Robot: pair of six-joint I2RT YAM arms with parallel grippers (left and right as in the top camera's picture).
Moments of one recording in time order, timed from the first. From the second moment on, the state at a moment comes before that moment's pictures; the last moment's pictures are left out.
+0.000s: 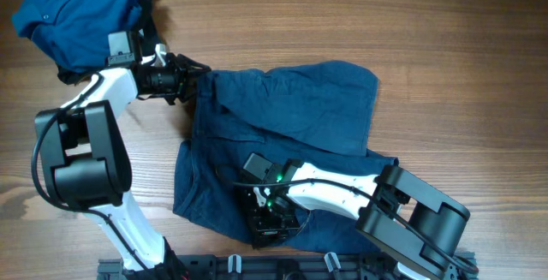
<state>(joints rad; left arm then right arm) 0.14 2.03 1.23 -0.37 0.87 -0.76 1.04 1.86 0.90 -0.56 -0.70 0.81</state>
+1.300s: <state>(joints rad) 0.20 2.17 1.22 0.03 0.85 -0.81 1.04 1.86 0.90 -0.56 -0.70 0.81</state>
